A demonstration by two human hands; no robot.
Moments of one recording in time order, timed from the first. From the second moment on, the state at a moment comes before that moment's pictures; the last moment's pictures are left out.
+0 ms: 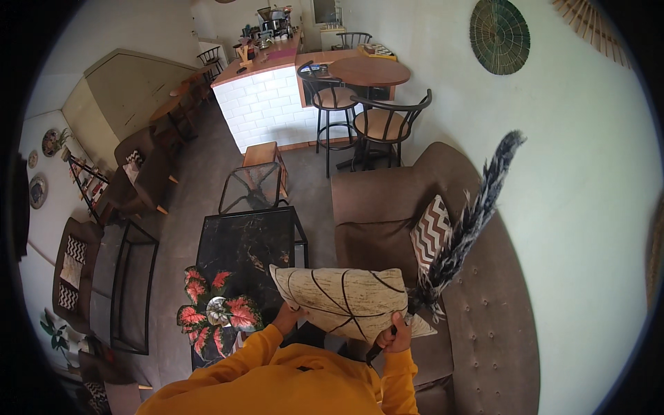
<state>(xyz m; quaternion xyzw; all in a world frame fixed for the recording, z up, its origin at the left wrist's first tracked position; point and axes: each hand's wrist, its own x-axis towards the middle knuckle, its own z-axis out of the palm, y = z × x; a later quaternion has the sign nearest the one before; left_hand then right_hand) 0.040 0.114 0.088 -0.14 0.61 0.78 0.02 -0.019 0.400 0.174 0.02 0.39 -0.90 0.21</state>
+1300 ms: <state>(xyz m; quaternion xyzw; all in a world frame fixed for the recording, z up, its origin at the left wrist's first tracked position) -0.189 0.011 0.448 -0.05 0.44 0.77 -0.46 -0.024 0.265 0.200 -0.23 0.46 -0.86 -0.03</state>
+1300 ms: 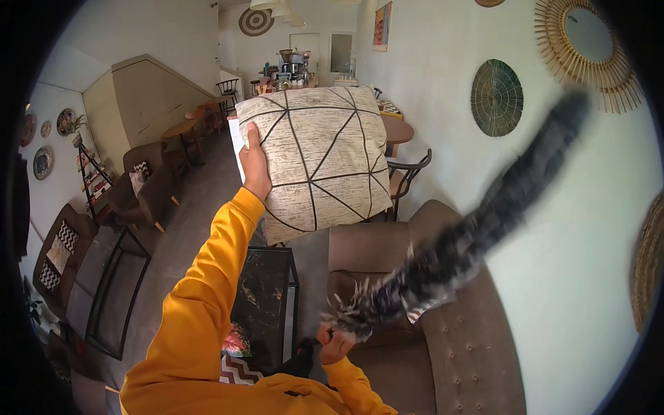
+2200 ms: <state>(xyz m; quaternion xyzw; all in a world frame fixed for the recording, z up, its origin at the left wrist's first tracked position) -0.129 -0.002 0.468 0.00 0.43 0.77 -0.47 -0.061 0.284 0.267 -0.13 0.23 -0.96 -0.08</state>
